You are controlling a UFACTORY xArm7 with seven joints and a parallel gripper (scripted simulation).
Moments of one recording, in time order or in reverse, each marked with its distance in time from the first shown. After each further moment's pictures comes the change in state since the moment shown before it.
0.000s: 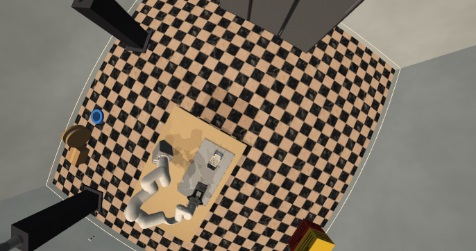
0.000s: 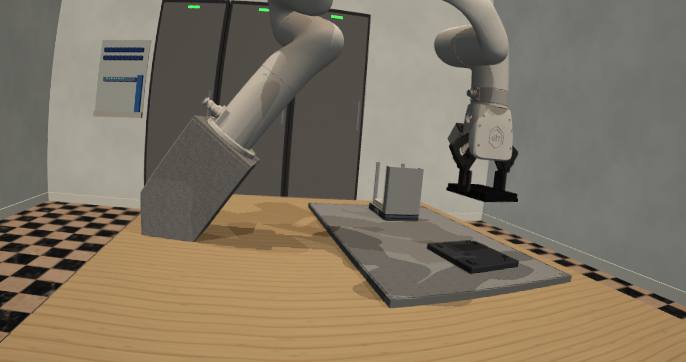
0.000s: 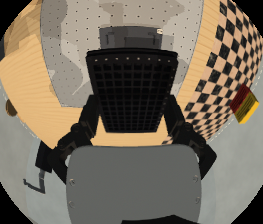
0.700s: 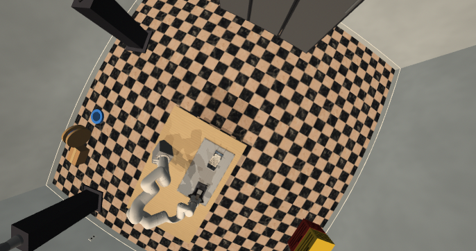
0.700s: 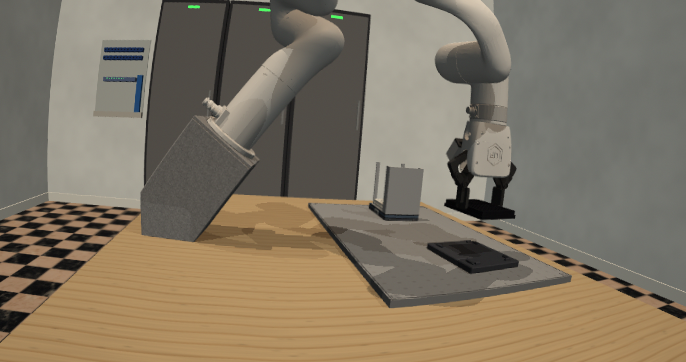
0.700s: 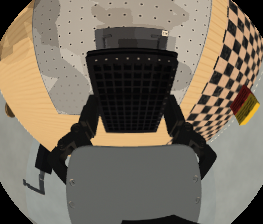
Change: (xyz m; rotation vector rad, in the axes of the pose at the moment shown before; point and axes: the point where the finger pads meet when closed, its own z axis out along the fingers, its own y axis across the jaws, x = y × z) arm 0.000 0.000 0.031 0.001 0.000 0.000
